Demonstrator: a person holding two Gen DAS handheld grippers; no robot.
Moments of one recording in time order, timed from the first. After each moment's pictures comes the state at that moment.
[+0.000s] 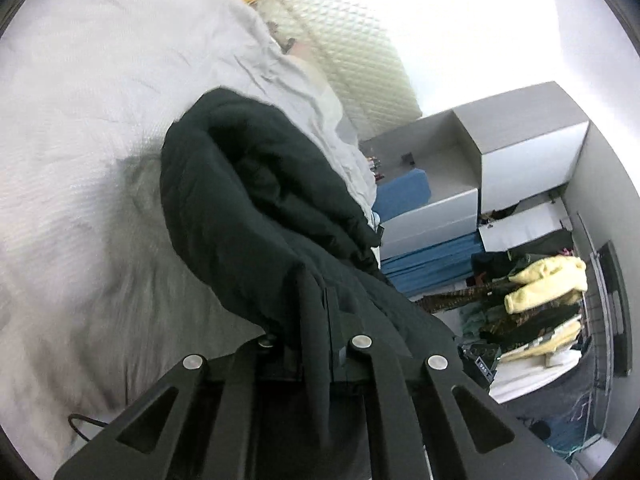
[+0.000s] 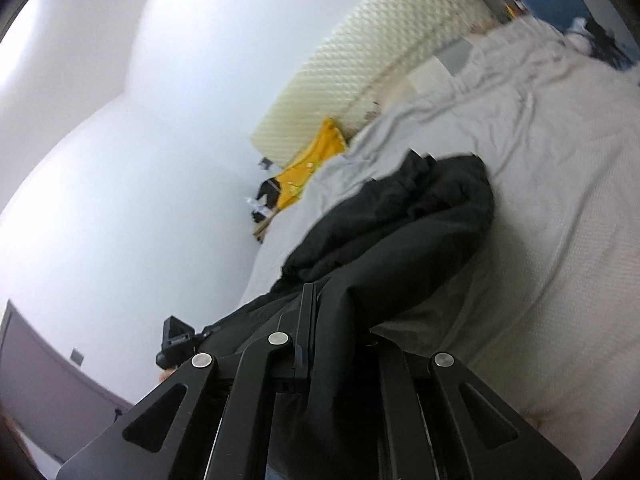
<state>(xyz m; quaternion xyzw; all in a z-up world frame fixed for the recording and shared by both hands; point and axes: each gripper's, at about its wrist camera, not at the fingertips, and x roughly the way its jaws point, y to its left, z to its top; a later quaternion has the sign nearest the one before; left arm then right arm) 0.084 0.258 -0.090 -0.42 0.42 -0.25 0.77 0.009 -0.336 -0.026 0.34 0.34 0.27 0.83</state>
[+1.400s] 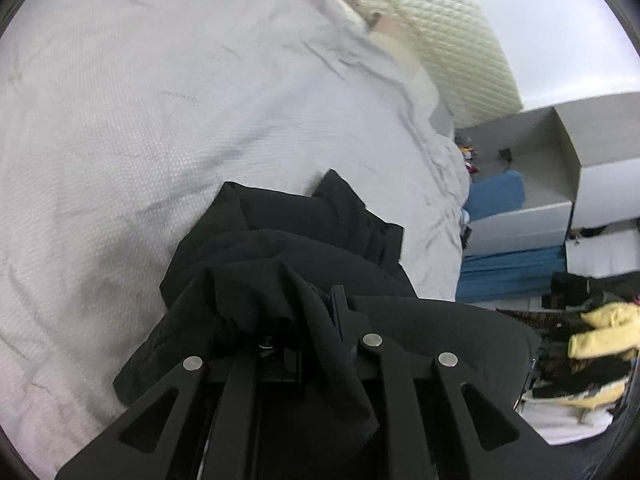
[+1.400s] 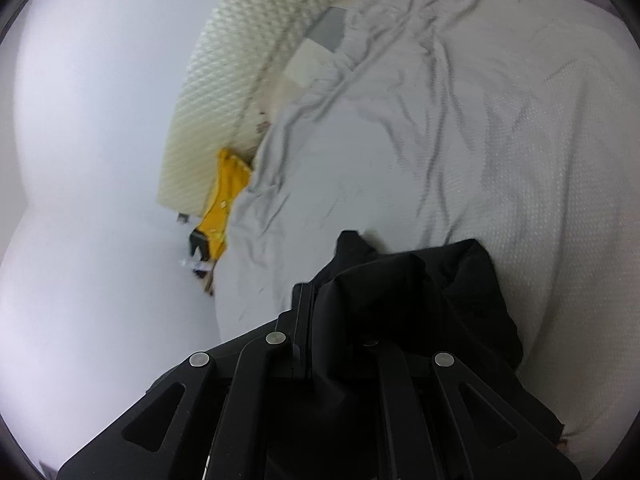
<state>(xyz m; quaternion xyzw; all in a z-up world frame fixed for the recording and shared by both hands) 0.228 0.223 -0.076 -0.37 0.56 -0.10 0.74 0.192 -0.376 -0.089 0.48 0.44 0.09 0.75</state>
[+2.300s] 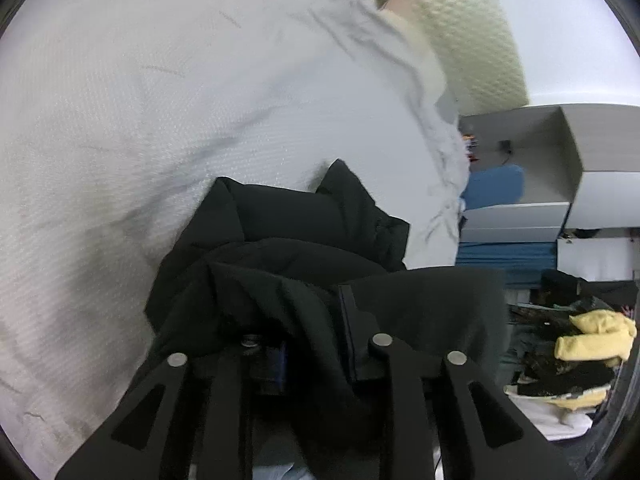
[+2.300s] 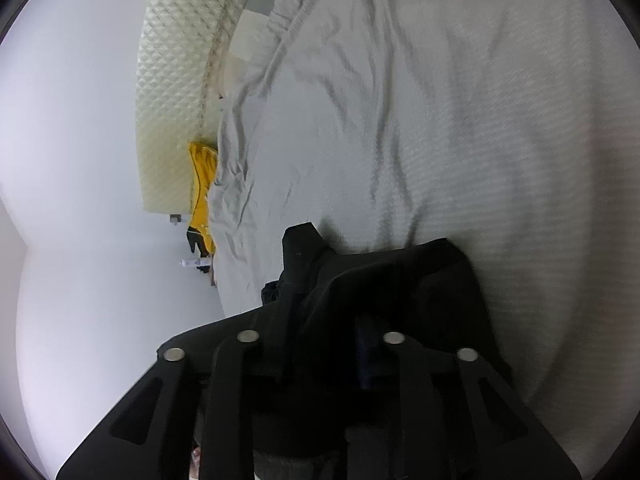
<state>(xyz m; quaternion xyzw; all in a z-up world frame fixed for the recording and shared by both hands) 0.268 0.231 -0.122 -0.38 0.58 -0.13 0.71 0.222 -0.417 -0.193 0.54 0.48 0.11 0.68</state>
